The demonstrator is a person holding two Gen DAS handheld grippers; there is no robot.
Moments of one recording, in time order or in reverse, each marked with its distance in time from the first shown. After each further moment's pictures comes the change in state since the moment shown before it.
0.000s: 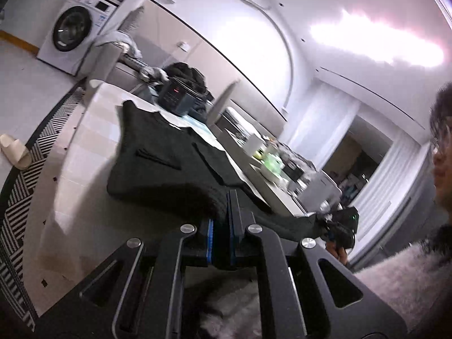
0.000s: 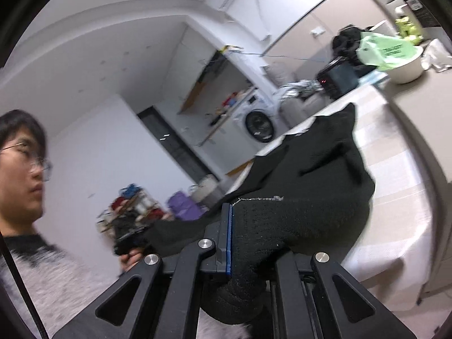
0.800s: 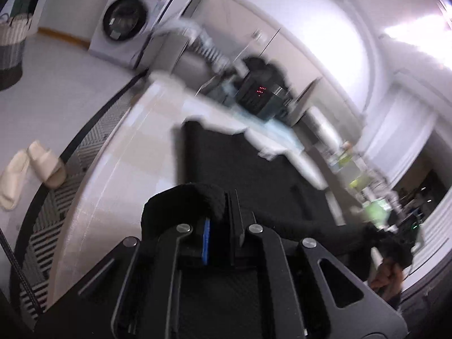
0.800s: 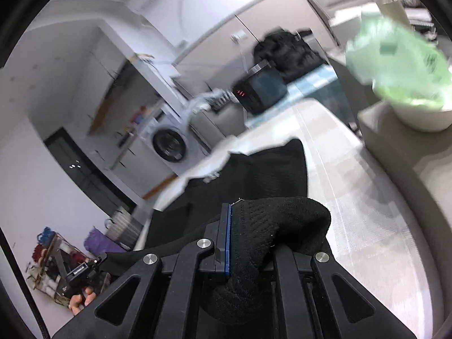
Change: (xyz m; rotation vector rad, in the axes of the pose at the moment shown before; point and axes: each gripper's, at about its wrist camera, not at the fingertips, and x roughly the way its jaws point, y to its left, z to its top) left arm 0.274 0.142 0.148 -0.097 0.105 0.435; right arm 0.216 -0.124 0.155 0.130 -0.014 -0.467
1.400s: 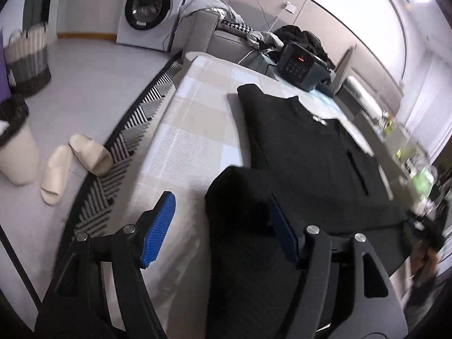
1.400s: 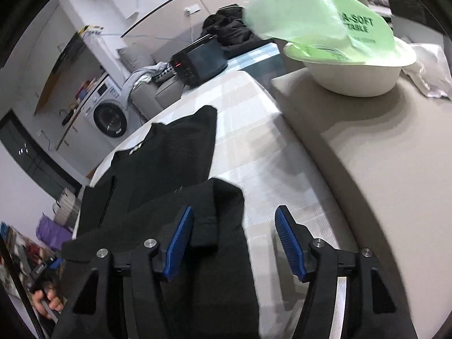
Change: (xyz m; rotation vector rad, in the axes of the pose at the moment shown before) left arm 0.011 0.033 -0.018 0.050 0.083 0.184; right arm -0.013 -0.063 -0.008 0.002 0.114 -0.278
